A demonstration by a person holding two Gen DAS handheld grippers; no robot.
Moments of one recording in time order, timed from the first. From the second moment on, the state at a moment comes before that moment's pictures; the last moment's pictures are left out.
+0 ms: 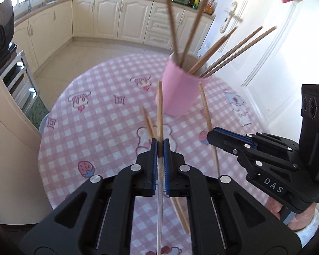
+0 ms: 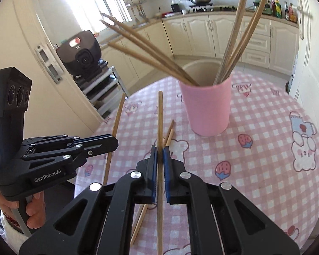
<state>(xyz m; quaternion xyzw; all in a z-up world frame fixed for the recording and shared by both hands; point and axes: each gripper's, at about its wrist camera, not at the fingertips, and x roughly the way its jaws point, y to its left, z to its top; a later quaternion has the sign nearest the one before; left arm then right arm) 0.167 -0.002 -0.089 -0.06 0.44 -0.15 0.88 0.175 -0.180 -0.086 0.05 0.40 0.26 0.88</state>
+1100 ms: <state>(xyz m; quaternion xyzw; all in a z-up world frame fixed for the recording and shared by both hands) 0.155 -0.046 0.051 -0.06 0.25 -0.18 0.95 0.146 -0.233 0.031 0.05 0.17 0.17 0.97</state>
